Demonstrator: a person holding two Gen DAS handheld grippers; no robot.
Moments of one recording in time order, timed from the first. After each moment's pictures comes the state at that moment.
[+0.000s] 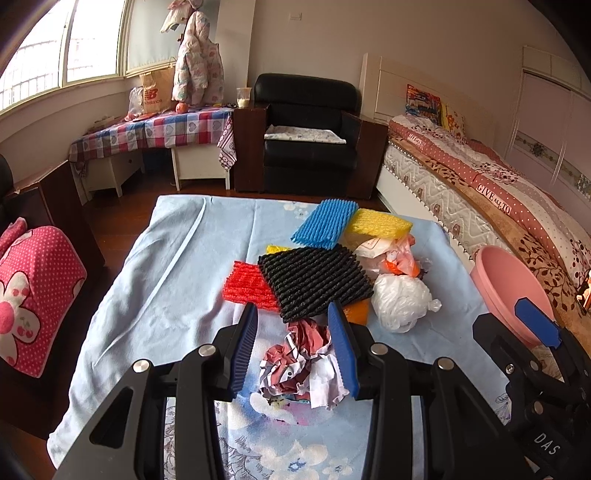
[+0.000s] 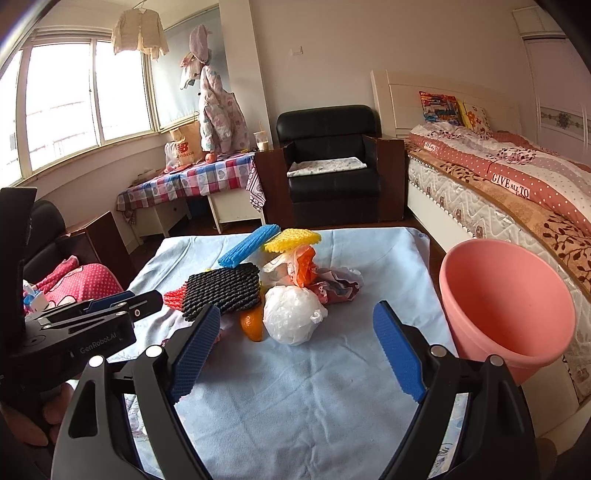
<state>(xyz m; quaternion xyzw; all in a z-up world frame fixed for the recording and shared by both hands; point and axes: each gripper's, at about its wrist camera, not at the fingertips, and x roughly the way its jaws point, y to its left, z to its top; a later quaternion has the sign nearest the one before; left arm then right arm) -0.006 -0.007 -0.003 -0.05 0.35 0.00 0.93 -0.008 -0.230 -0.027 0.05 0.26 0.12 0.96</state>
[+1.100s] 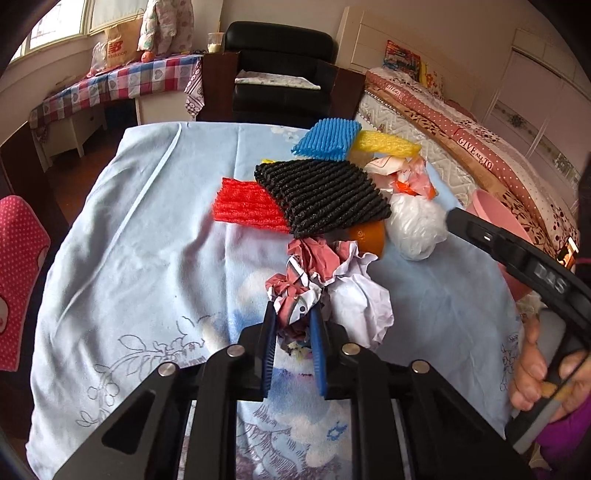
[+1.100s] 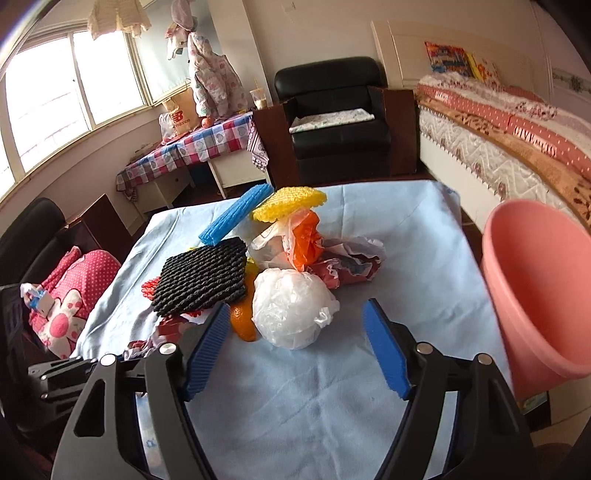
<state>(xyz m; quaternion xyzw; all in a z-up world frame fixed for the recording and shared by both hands) 0.003 0.026 -0.063 -0.06 0.44 -0.09 0.89 0.064 -0.223 -0.061 0.08 0.35 0.14 0.92</state>
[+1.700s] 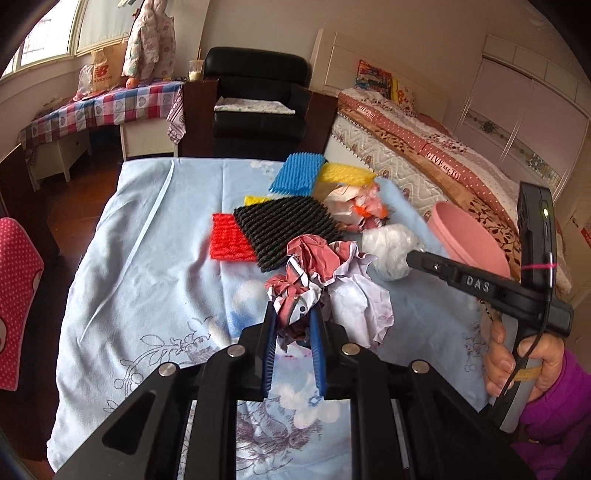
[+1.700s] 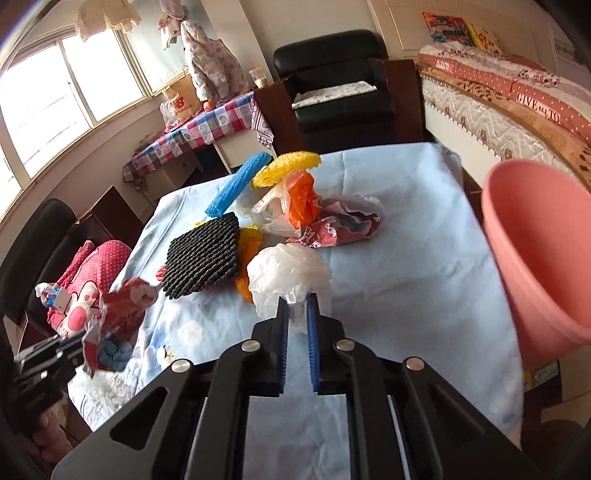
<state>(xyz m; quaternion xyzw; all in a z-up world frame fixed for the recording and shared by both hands) -0.040 0.036 -0.019 -0.07 0.39 -0.13 0.91 0.042 -0.239 -0.068 0.10 0.39 0.16 0.90</state>
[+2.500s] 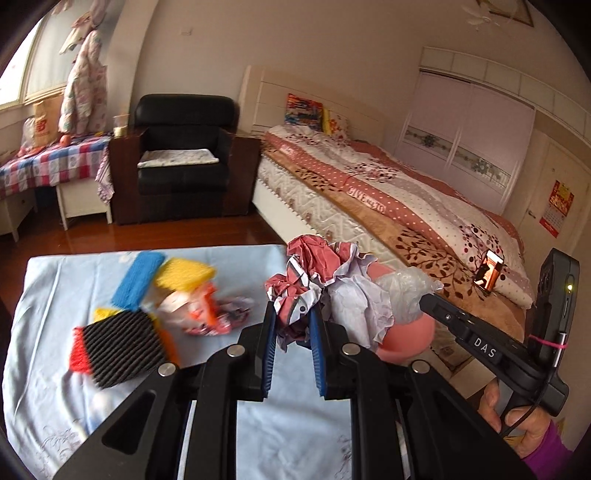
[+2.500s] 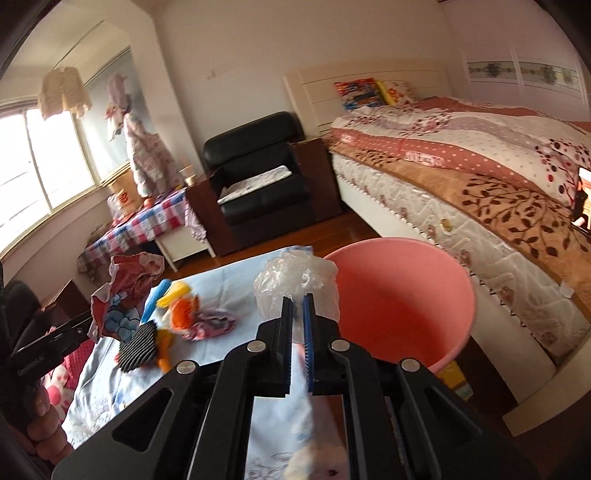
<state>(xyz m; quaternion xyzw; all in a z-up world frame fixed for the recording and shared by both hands) 0.005 -0.139 0.058 -0.04 0.30 -0.24 0.92 -0.017 -0.403 -0.006 0.16 0.26 0.01 0.95</state>
